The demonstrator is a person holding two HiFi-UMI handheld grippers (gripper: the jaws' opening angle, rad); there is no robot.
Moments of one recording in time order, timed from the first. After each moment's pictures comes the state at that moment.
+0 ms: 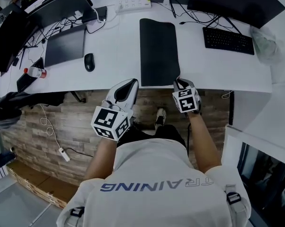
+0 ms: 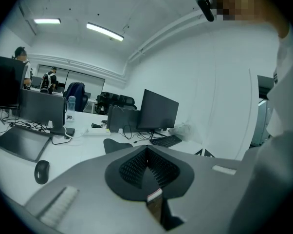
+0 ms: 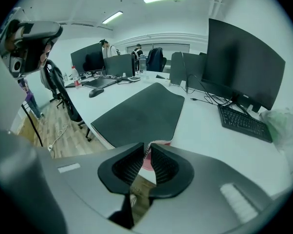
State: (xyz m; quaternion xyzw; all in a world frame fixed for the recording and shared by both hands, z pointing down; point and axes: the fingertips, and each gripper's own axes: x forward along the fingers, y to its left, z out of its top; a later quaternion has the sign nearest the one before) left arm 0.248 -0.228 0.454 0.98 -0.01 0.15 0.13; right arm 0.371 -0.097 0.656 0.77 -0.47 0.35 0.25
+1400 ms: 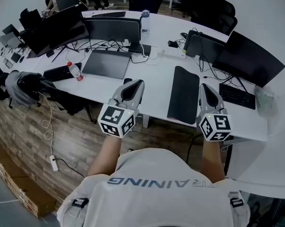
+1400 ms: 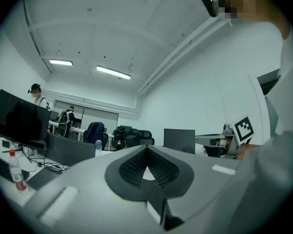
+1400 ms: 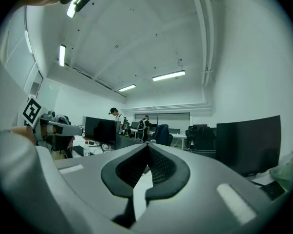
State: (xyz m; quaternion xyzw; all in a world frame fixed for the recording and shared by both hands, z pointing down) left arm 0.146 -0.350 0.313 0.99 -0.12 -0.02 0.06; right arm 0.311 -0.197 0.303 0.83 -0.55 0.00 0.04
